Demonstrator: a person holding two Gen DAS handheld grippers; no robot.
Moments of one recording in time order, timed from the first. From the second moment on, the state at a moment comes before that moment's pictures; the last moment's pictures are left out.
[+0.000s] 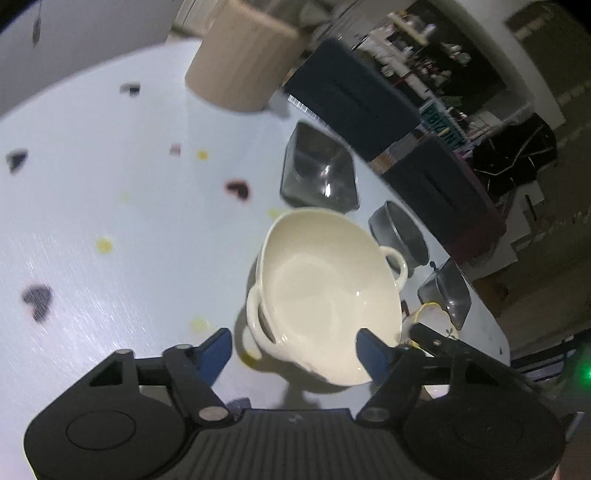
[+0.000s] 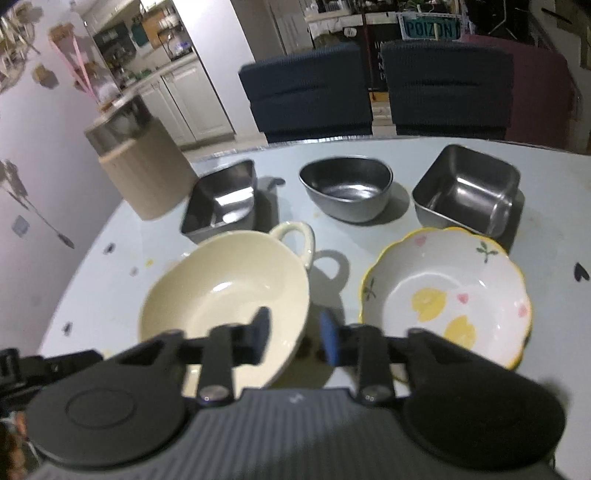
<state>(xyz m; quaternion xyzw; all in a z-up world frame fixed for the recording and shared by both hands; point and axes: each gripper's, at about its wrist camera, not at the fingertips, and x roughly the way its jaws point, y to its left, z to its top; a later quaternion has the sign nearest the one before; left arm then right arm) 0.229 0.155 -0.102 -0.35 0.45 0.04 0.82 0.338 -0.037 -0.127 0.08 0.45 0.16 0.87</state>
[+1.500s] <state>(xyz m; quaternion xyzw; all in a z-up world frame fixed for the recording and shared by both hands) 0.260 0.199 -0.120 -0.24 0.45 0.05 0.86 0.362 -0.043 -0.155 0.12 0.47 0.18 0.86</state>
